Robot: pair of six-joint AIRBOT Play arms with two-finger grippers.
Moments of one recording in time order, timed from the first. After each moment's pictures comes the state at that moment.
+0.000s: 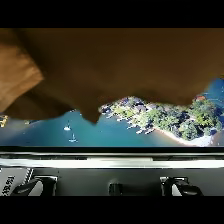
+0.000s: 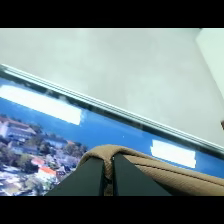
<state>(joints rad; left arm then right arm) 0.27 -0.79 1.96 1.37 -1.34 -1.85 -0.14 -0.78 2.05 -1.41 1.23 1.71</state>
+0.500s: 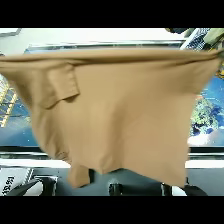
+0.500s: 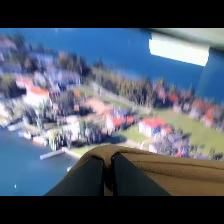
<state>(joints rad) 0.24 -1.09 1.77 1.20 -1.36 -1.63 -0.14 -1.19 1.96 -1.42 1.53 1.76</state>
